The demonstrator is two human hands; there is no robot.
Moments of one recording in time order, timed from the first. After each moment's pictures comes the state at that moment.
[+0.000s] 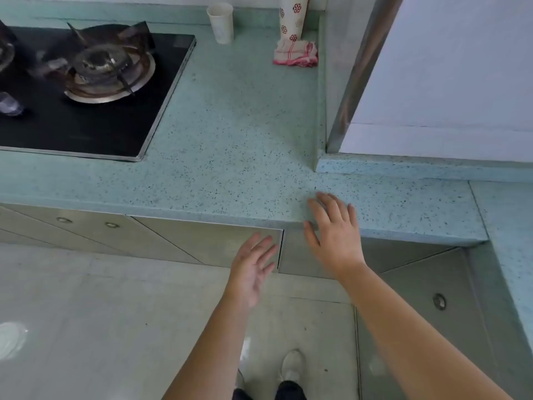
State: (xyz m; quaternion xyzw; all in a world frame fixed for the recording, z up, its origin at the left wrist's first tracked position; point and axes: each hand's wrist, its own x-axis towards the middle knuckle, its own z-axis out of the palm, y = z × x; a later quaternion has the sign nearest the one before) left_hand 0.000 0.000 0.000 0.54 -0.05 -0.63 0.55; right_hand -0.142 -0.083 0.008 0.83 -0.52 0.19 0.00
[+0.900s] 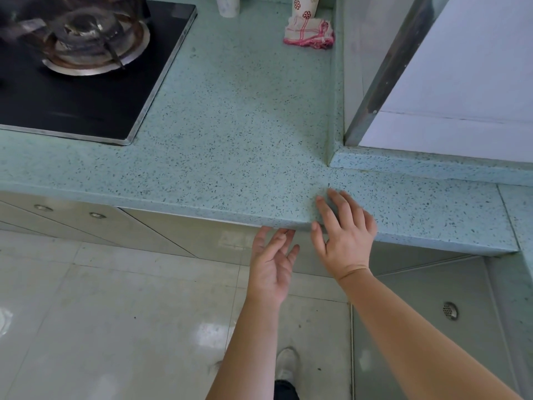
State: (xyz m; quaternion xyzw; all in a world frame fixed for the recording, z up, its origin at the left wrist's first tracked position) left_hand -0.026 -0.028 -0.016 0.37 0.09 -0.63 0.68; right_hand -0.136 -0.096 -0.032 0.80 -0.50 0.29 0.15
